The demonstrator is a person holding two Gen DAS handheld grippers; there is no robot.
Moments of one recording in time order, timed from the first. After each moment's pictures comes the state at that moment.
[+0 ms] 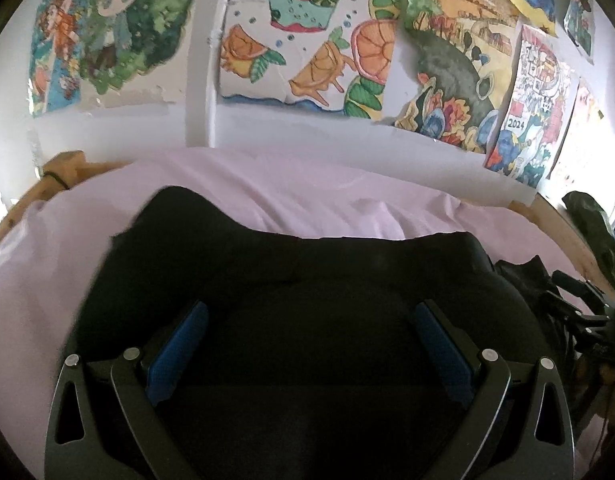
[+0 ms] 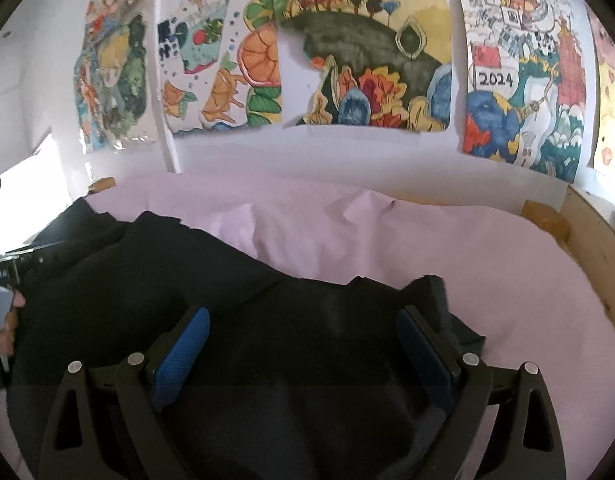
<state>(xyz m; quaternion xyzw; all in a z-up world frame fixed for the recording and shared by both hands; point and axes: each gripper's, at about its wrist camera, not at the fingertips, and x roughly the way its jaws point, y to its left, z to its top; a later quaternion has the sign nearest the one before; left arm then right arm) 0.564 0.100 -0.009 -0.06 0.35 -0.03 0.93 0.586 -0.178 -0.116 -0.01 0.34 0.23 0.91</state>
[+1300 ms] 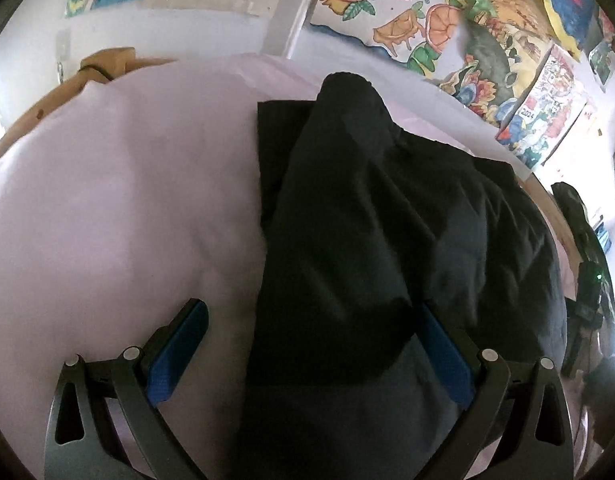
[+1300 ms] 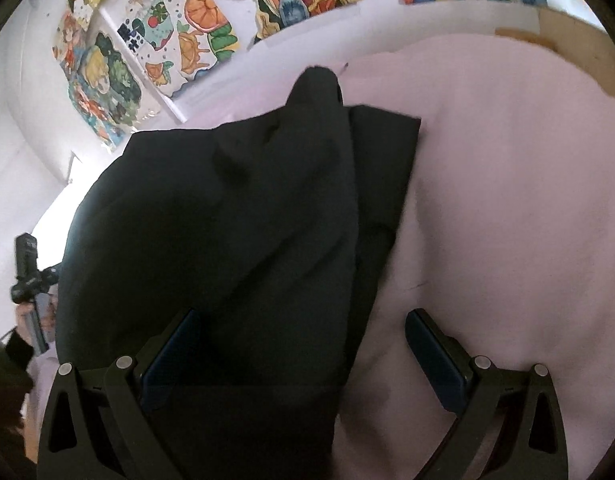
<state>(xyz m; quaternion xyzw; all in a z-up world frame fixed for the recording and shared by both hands) 0.496 0.227 -0.043 -0.14 0.45 -0.08 0.88 0.558 -0.284 -0.182 0.14 0.49 0.30 0.81</state>
